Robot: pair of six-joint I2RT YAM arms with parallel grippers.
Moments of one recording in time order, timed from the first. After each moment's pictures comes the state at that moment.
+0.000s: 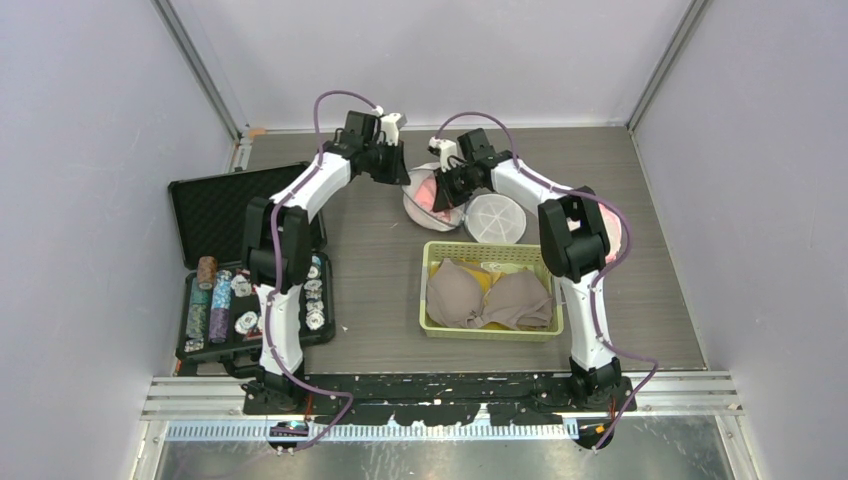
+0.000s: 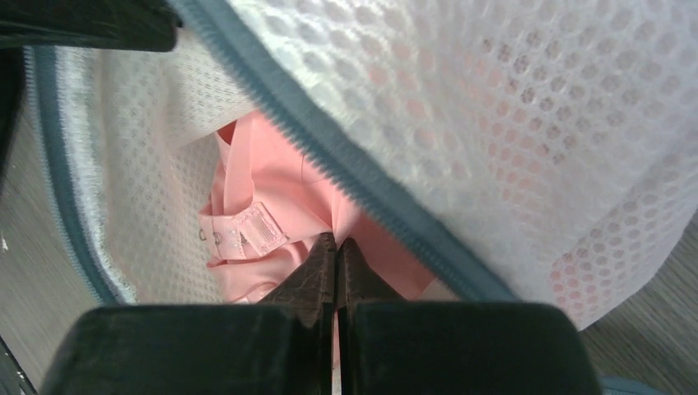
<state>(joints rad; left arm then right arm) -0.31 2.10 1.77 -0.44 0.46 -0.11 0.43 2.25 1.79 -0.48 -0.52 -0.09</state>
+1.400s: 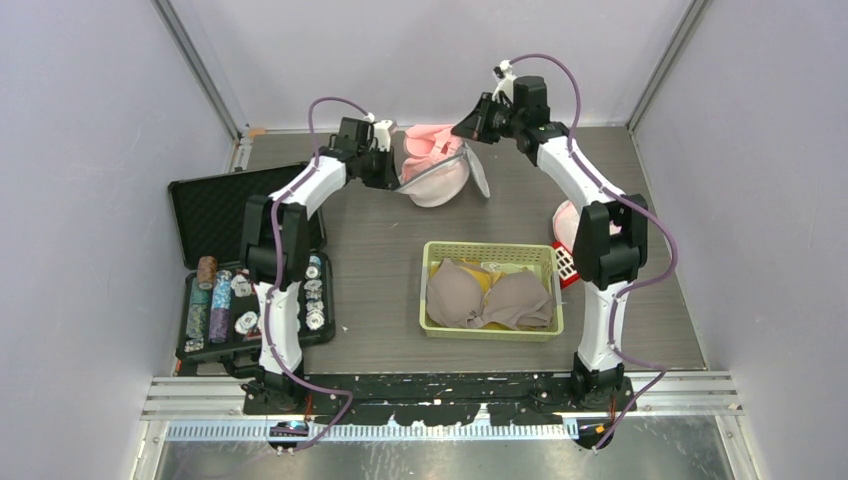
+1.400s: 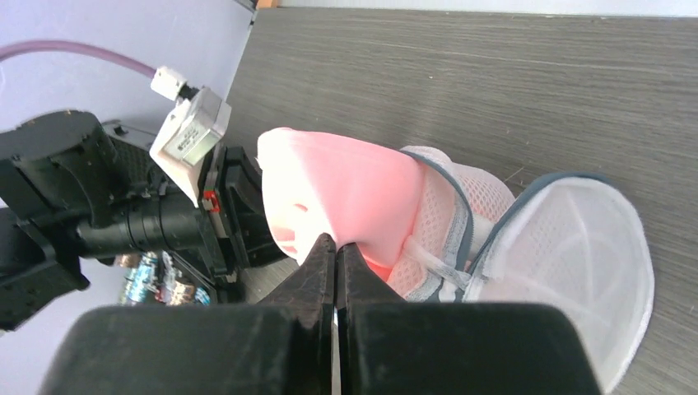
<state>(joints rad) -0.27 2.12 1.73 -0.42 0.43 -0.10 0.27 2.07 1.86 -0.18 -0.55 0.47</state>
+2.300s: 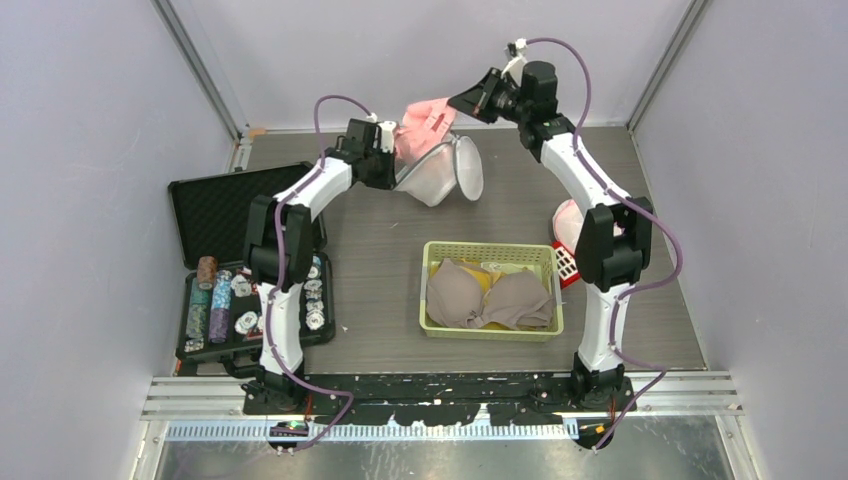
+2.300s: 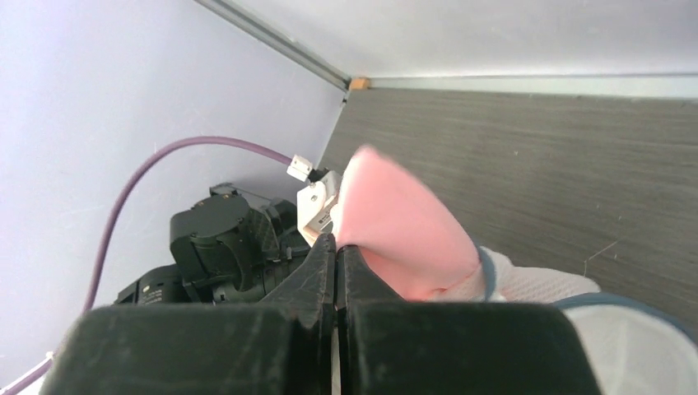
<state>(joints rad) -0.31 2.12 1.72 -0.41 0.24 -0.06 0.25 2.05 1.88 0.03 -0.58 0.76</state>
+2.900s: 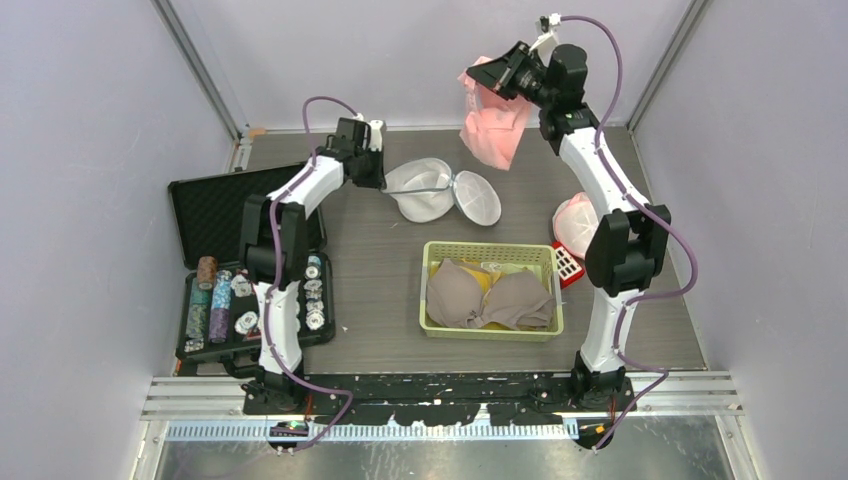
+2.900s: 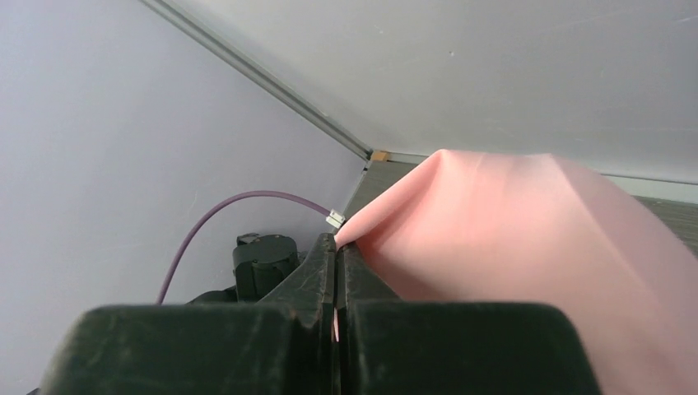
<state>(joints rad) -0.26 2.12 1.72 -0.43 0.22 -0.11 0.19 1.99 1.92 0.13 -0.57 0.82</state>
